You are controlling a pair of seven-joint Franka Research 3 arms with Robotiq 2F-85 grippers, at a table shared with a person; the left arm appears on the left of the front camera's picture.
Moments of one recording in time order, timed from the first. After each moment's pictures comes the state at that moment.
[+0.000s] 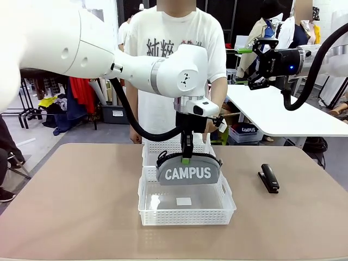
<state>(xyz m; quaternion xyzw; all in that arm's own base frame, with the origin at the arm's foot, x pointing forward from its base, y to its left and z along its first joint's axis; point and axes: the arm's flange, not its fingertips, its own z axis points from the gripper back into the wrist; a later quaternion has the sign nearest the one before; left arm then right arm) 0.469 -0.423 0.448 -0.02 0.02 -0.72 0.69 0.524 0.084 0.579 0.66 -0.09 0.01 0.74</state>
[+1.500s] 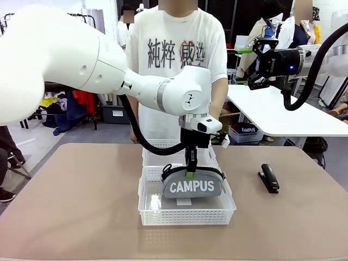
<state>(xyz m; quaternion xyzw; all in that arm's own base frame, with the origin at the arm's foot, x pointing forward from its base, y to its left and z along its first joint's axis) 0.475 -0.441 0.390 -0.03 0.04 -0.73 0.69 0.524 0.084 0.579 0.66 -0.09 0.01 0.74</state>
